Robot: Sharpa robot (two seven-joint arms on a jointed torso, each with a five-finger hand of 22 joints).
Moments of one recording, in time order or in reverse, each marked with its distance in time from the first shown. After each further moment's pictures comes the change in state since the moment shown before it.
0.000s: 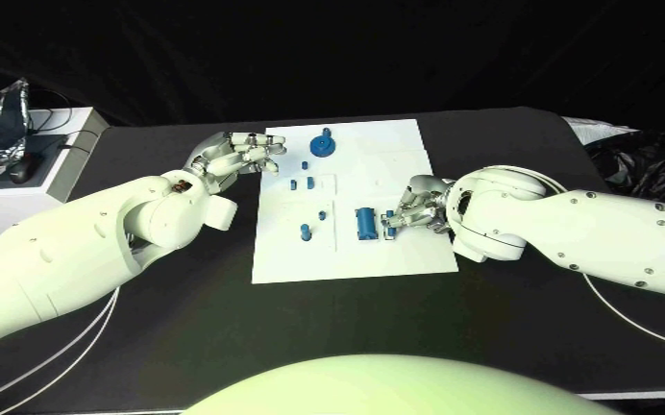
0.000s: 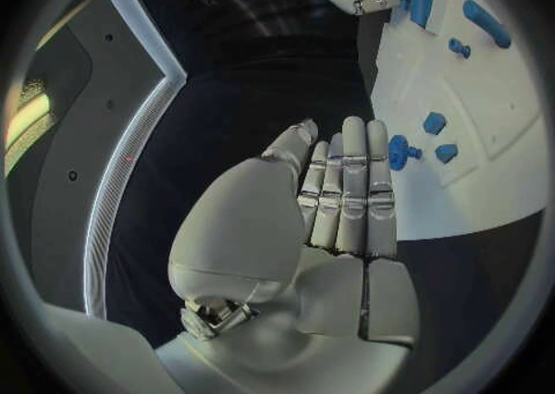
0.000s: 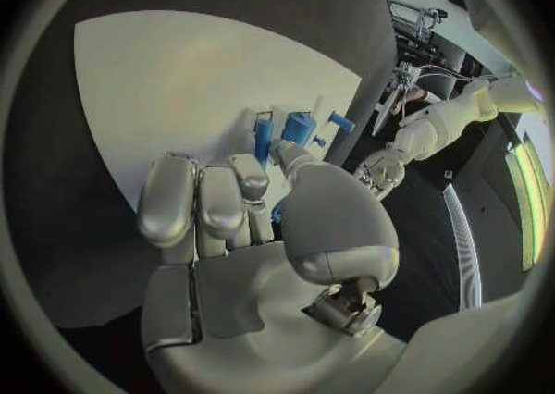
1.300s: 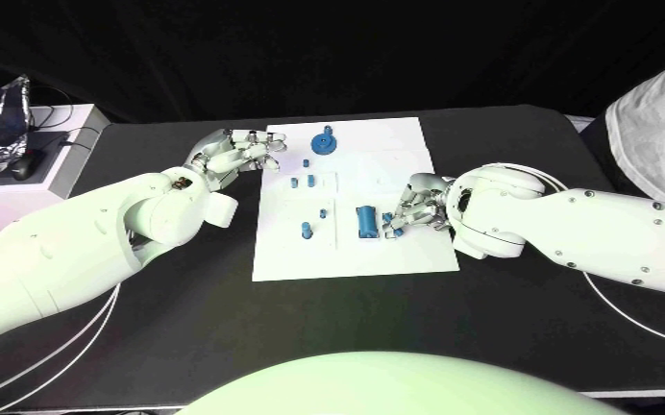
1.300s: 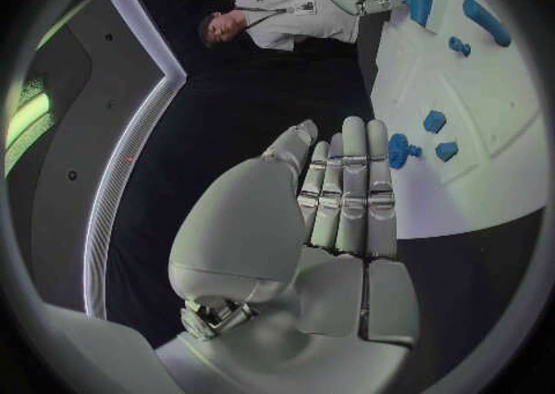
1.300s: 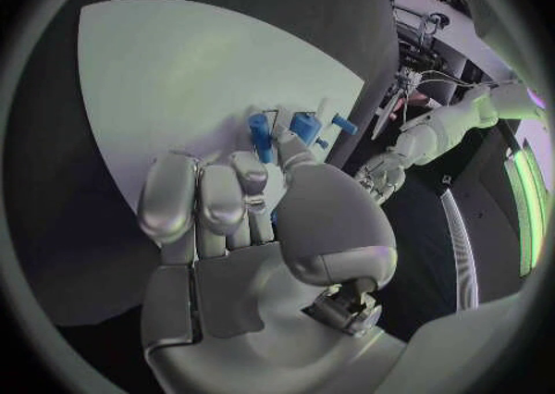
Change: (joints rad) left arm 0.000 -0.003 0.000 0.001 0.003 -0.001 -0.001; left_hand -0.004 0.004 0.003 0.003 0.000 0.000 0.000 0.000 0.000 0.000 0.000 0.000 0.000 0.000 0.000 0.000 0.000 0.000 0.004 0.004 -0.007 0.002; right arm -0.004 0.009 -0.001 -0.020 -0.023 0.010 0.019; right_hand 0.031 -0.005 -0.210 -0.096 -0.128 0.006 0.009 -0.014 -0.239 -0.020 0.009 -0.043 -0.024 -0.002 0.008 -0.021 -0.017 0.013 0.000 0.000 -0.029 0.000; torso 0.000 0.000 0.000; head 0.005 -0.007
